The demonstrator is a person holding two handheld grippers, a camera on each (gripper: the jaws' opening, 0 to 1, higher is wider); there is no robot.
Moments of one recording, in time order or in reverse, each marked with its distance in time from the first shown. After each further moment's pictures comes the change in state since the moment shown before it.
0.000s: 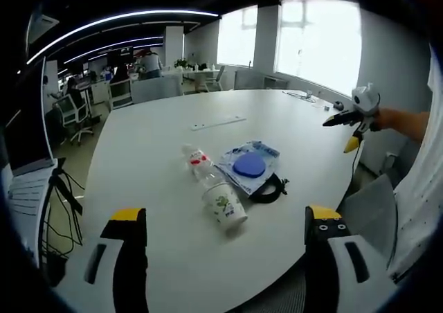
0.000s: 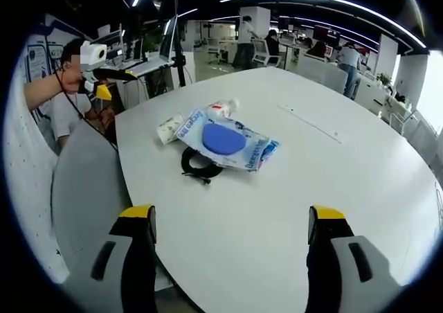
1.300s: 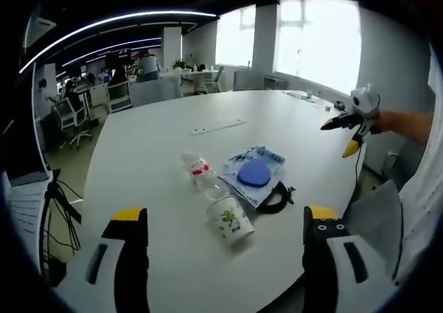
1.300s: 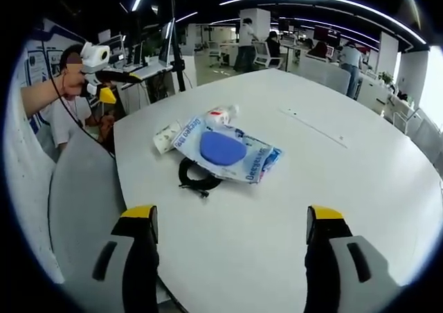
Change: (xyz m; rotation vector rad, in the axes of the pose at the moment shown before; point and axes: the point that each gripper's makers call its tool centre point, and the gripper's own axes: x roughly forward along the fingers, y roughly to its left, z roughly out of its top) left arm 0.027 0.004 0.026 0.014 -0.006 -0.003; right arm 0.024 -0.011 0.016 0.019 -0.022 0.022
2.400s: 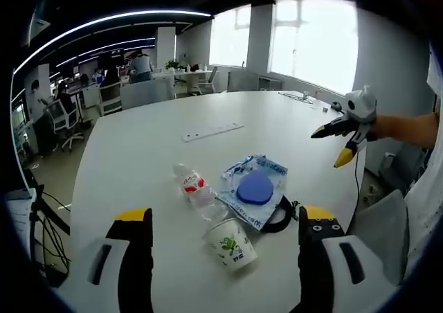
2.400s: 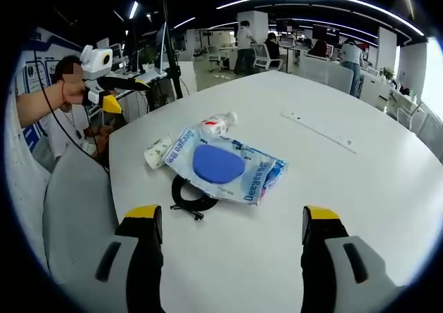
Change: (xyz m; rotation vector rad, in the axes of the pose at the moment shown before) left arm 0.052 0.004 0.020 0.009 0.003 -0.047; right arm 0.042 -0.013 0.020 0.039 -0.026 0.027
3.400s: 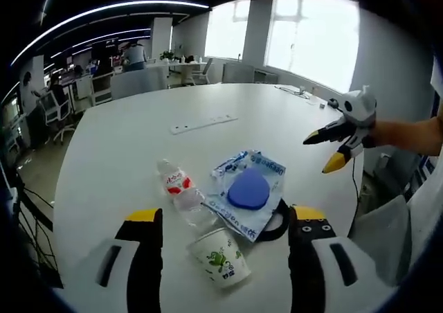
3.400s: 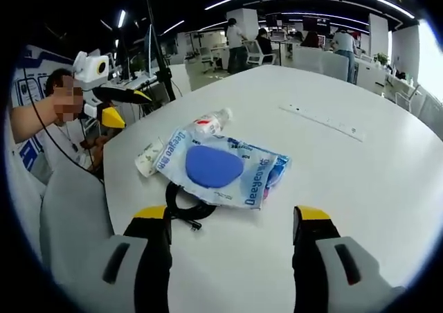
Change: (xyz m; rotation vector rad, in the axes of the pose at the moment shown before) left arm 0.047 -0.012 -0.006 -0.027 0.054 -0.048; right arm 0.034 -0.007 -0.004 0.095 0.003 0.000
